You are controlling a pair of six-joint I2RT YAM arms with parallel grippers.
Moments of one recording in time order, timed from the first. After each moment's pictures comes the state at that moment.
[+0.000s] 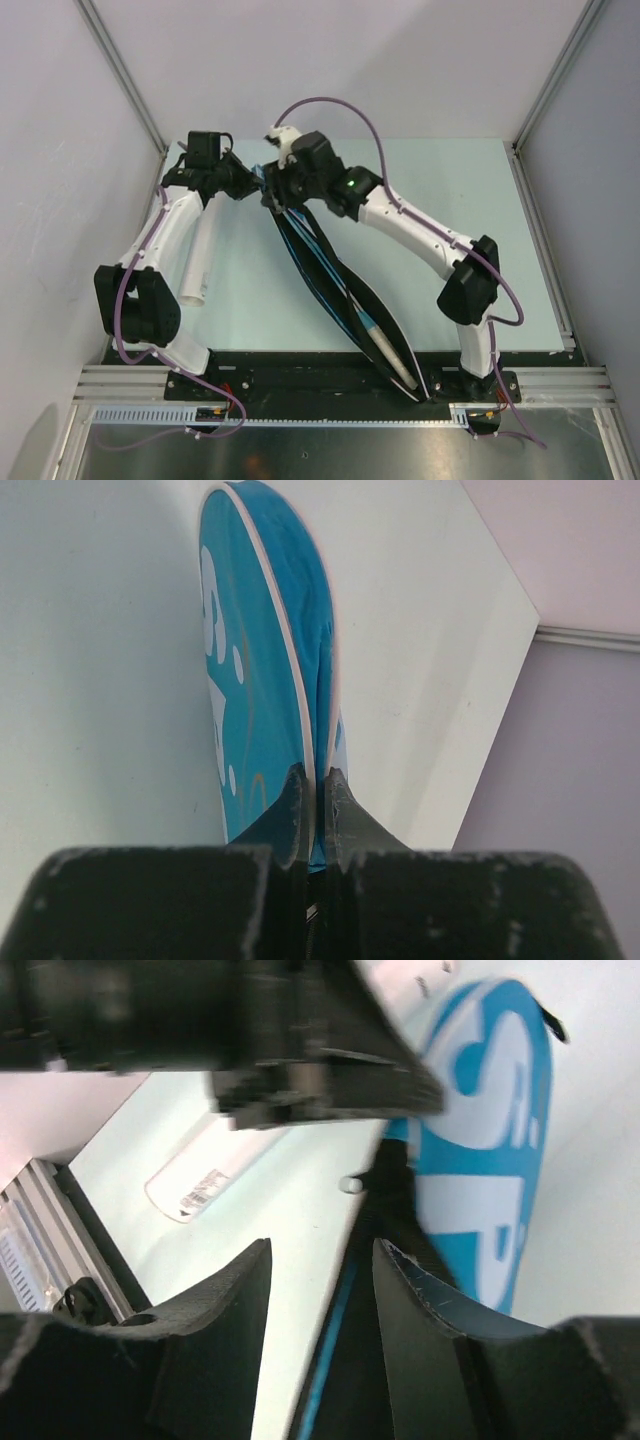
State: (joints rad) left arm -0.13 1.58 1.43 -0.56 0.23 -0.91; right arm 0.82 1.99 2.03 -0.51 -0.17 0.28
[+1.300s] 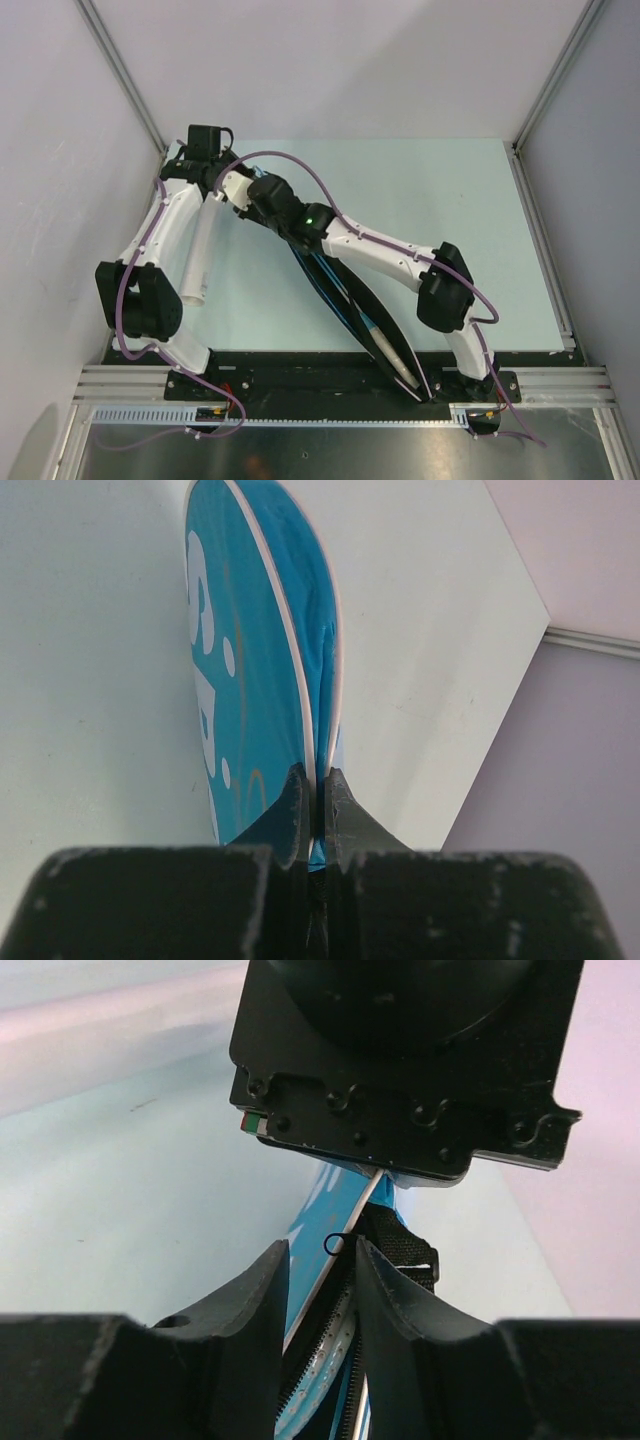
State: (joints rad) left arm -0.13 1.62 1.53 -0.69 0.22 -0.94; right arm 1.04 2.09 2.00 -0.34 0.31 -0.41
